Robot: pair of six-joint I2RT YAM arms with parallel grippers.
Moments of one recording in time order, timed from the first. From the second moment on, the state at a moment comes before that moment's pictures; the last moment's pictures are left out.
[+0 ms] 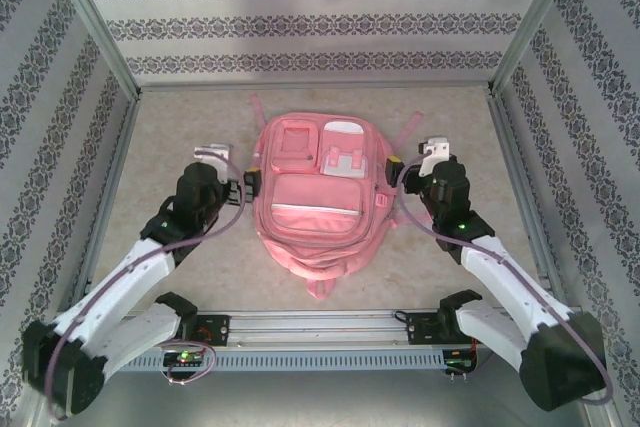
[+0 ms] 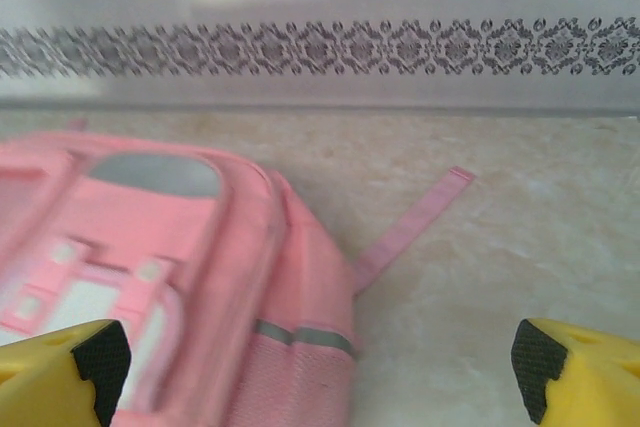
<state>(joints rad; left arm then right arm) -0.37 0.96 0.66 -0.16 -0.22 -0.16 0.29 0.97 0.52 0.13 0.14 0.10</state>
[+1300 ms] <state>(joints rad) 0.03 1.57 0.42 0.74 0.00 -0.03 0.00 1.53 0.38 0.81 0.03 0.05</state>
